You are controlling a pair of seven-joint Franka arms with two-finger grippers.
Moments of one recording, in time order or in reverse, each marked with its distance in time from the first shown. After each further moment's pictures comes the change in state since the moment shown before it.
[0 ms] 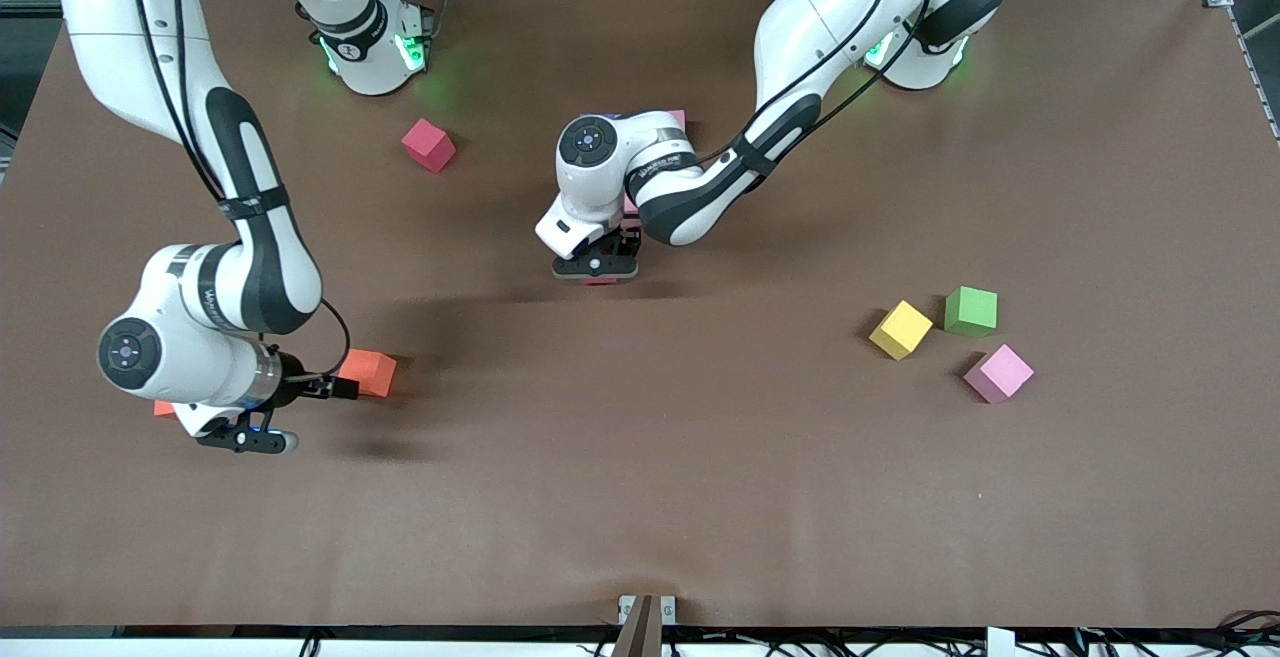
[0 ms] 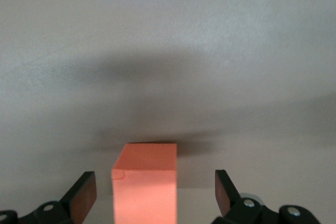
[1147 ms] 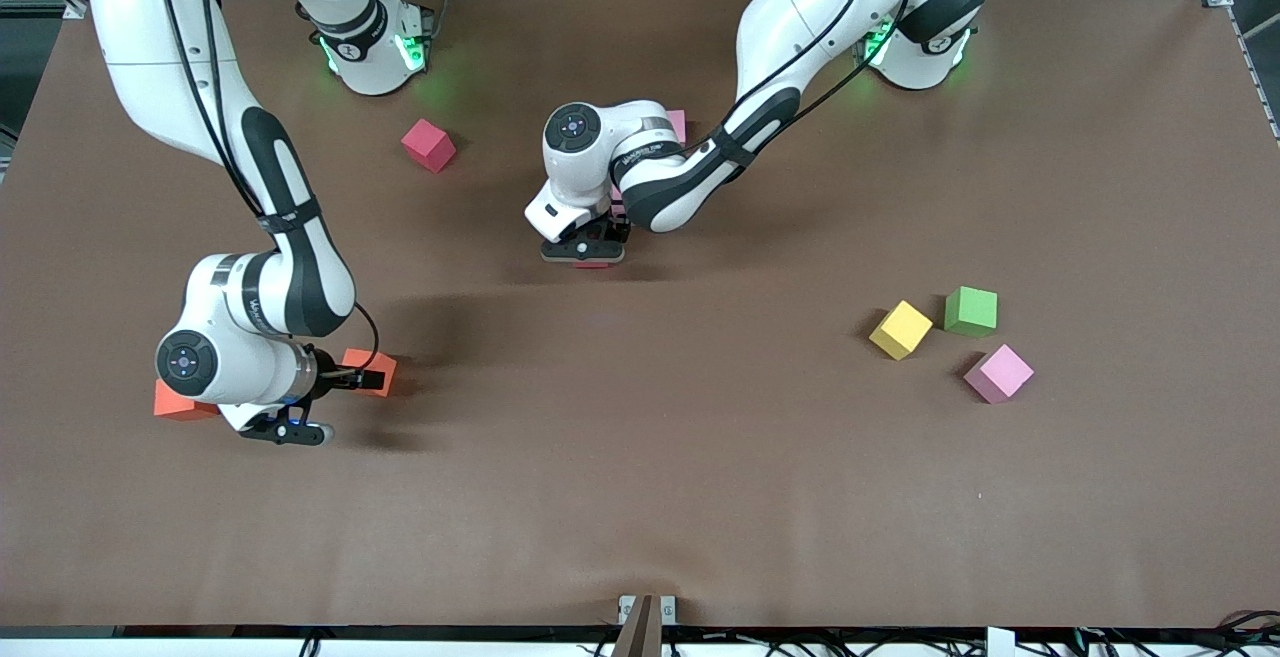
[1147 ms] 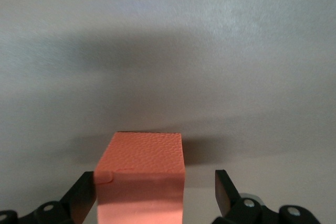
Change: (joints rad) left arm -0.053 0.020 0.015 0.000 -0.008 0.000 -0.003; right arm 0.018 0.054 -0.005 -0.041 -0.011 0.016 -0.042
